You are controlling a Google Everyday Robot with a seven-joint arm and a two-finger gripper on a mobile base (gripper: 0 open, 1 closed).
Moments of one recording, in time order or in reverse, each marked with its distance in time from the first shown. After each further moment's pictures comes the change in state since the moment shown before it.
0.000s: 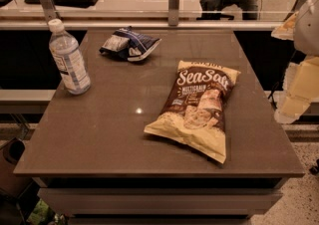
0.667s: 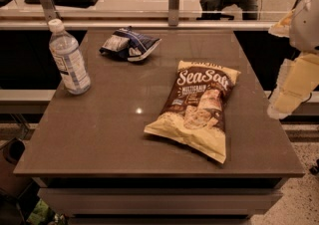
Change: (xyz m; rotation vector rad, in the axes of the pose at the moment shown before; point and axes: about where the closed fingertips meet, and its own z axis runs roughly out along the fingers) arm -0.008 -0.007 0.002 0.016 -0.030 0.016
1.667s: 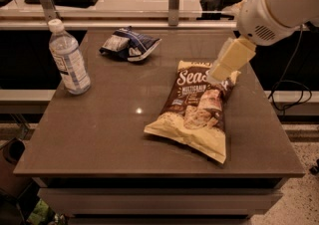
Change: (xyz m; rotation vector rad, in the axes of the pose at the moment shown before) arm -0.081 -0.068 0.045 0.188 -0.255 0.081
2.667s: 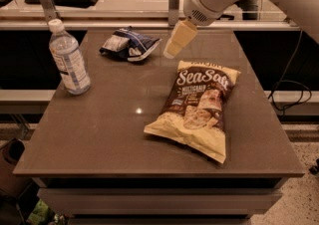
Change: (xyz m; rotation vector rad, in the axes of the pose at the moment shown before) arm -0.080 -0.059 0.106 0.041 -0.030 0.007
